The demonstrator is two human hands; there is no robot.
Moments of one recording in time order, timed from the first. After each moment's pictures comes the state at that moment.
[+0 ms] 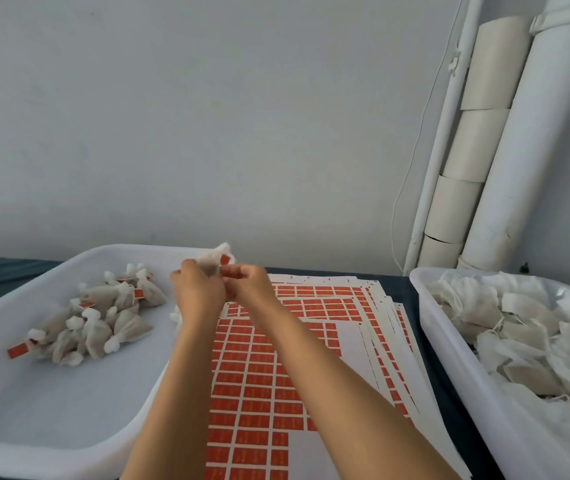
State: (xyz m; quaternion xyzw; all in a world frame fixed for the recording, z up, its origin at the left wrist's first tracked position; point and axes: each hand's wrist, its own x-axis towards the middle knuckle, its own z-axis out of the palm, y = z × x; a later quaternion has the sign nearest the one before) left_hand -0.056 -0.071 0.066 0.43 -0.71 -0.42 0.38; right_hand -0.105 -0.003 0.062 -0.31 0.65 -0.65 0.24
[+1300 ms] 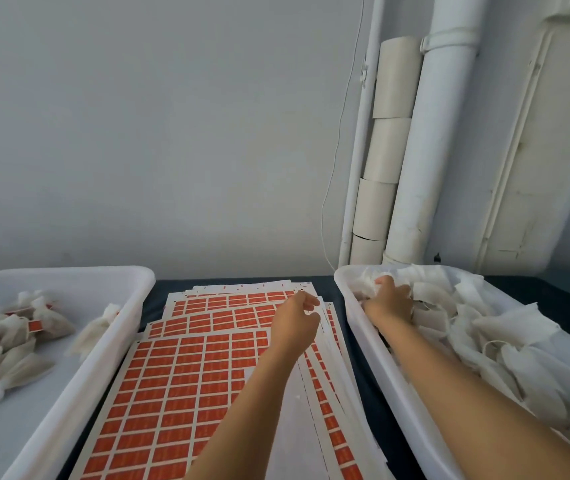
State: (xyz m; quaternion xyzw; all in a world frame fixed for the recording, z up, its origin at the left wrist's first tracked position) left_hand -0.181 0.106 0.020 0.13 -0.87 -0.46 0.15; right_hand -0.269 0.242 0.034 0.04 0.94 -0.33 -0.09
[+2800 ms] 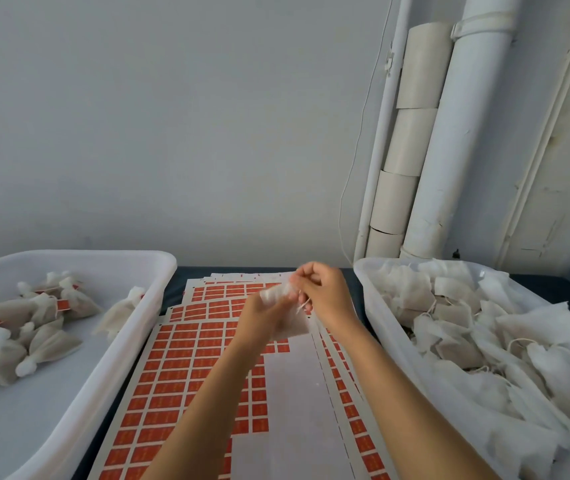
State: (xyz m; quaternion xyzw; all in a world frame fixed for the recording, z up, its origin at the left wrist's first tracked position) left_hand -0.128 0.047 0.014 0.14 -0.72 -0.65 0.20; right_hand -0.189 0.148 0.046 -0.28 0.76 -0.59 -0.04
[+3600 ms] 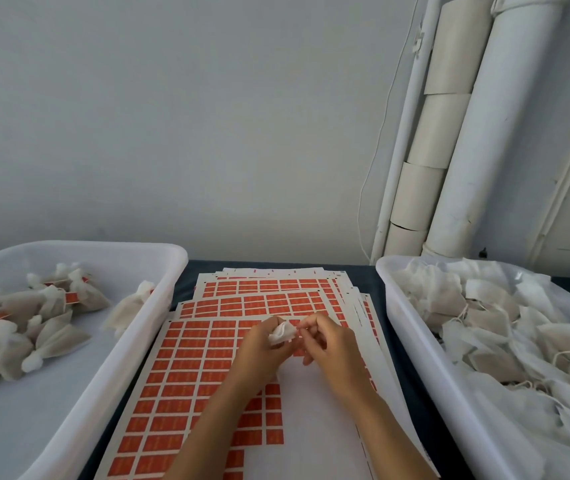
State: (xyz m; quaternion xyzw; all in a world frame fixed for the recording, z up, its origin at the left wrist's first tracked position) left_hand -0.116 0.023 -0.037 0.09 -0.84 -0.50 0.20; right_hand -0.173 0.147 -0.038 -0.34 0.81 -0.48 -0.07
